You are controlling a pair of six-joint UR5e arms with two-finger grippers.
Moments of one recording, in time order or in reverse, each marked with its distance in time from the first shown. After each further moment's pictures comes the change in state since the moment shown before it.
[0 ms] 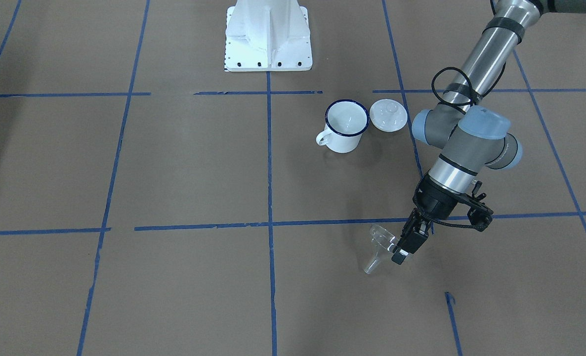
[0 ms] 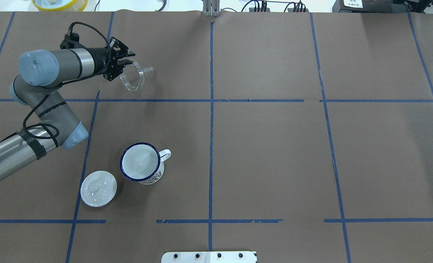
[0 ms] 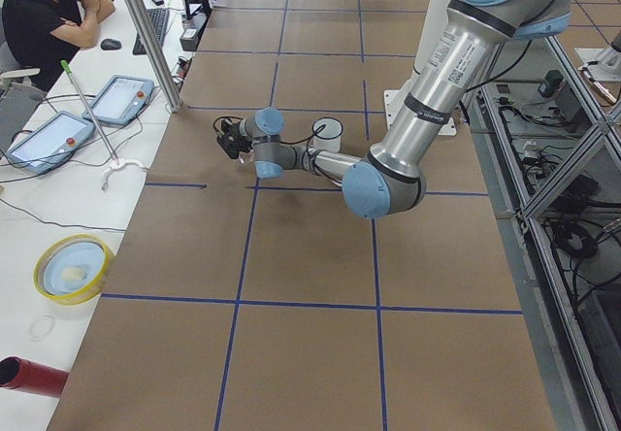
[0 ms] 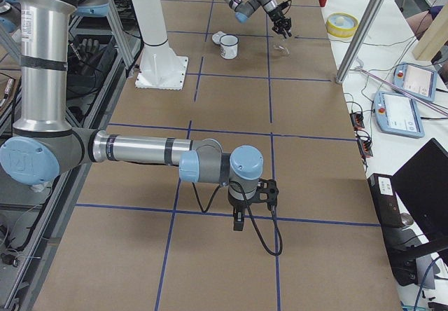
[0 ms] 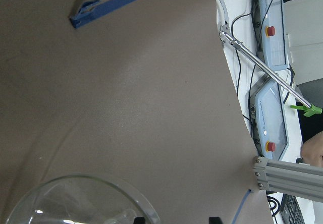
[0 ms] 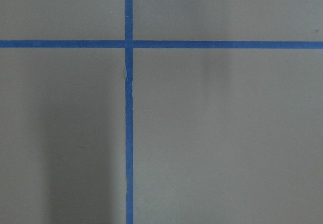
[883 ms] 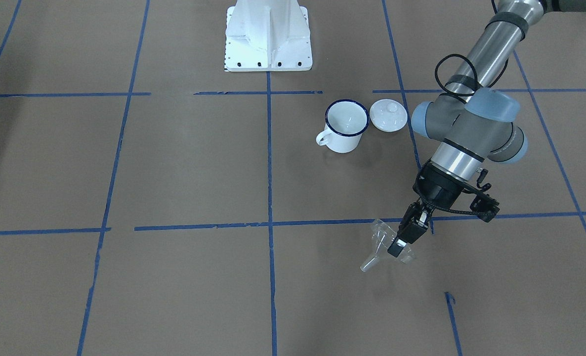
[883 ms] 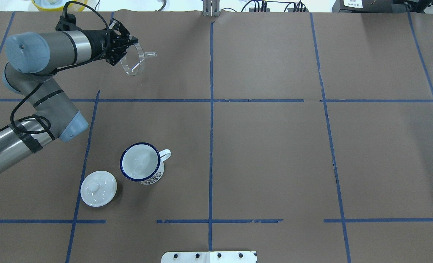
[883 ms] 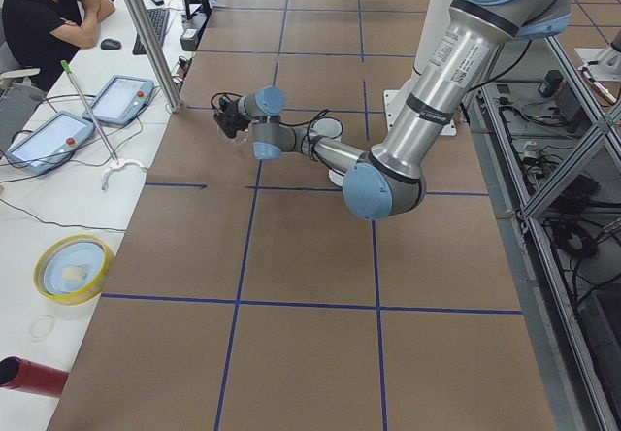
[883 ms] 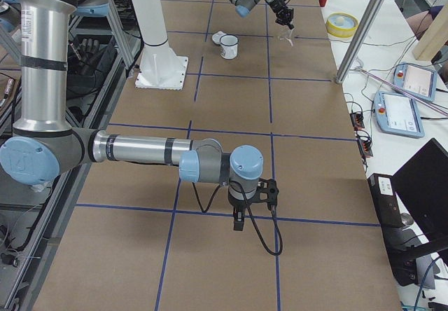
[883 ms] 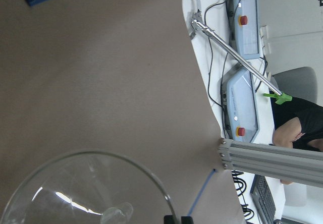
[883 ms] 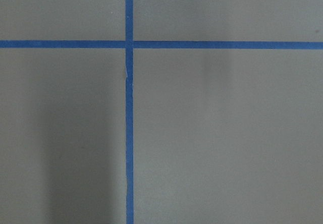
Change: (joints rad) left arm -0.035 0.007 -0.219 0.174 -0.027 -0.004; right arm 0.000 0.000 0.001 0.000 0.000 0.000
